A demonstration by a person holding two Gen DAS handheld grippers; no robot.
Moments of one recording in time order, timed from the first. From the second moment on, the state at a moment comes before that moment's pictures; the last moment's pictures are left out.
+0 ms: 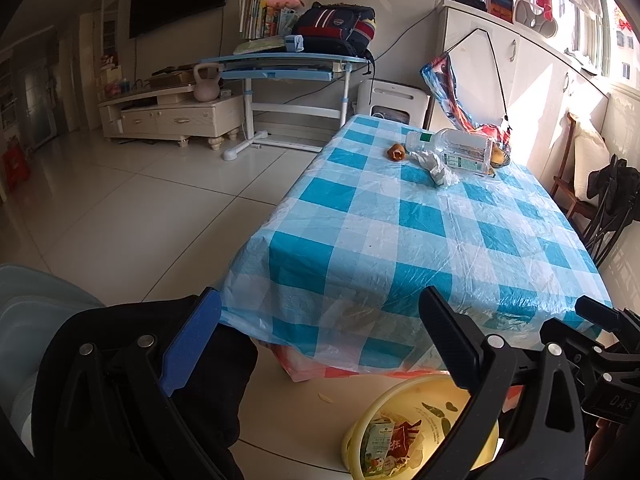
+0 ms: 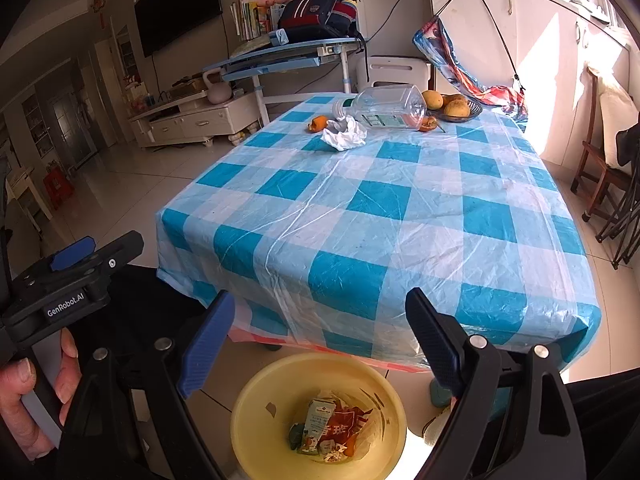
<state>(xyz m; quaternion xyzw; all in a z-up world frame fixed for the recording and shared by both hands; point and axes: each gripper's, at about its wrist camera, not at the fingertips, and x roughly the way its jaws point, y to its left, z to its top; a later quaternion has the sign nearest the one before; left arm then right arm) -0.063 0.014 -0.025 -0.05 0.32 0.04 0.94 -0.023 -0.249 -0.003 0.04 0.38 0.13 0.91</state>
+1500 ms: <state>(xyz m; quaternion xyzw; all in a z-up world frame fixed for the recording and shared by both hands) 0.081 0.034 0.020 -0.07 0.33 0.02 0.94 0.212 -0.249 -0.026 0.01 0.48 0.16 0.87</state>
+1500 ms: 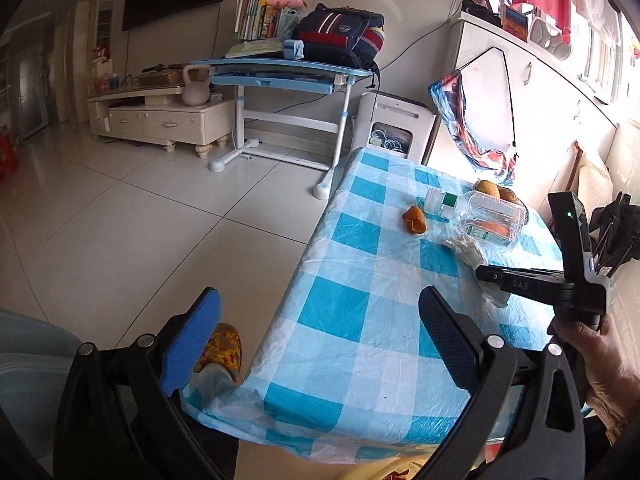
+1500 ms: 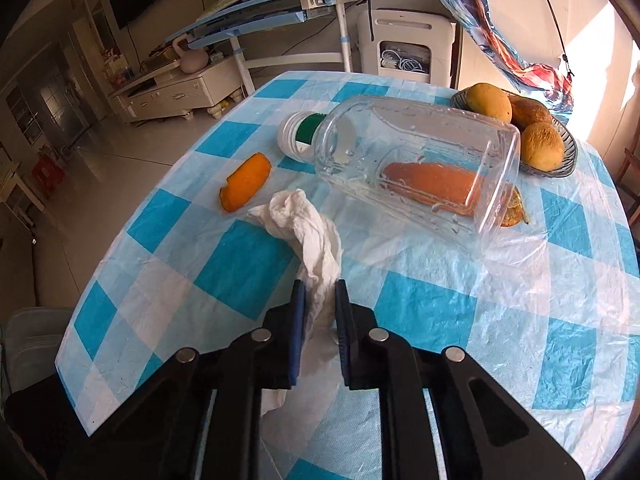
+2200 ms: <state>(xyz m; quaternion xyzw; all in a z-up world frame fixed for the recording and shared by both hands) 0.302 -0.089 -0.045 0.02 0.42 -0.06 0.91 0.176 -0.294 -0.026 0.05 0.52 0.19 0.83</state>
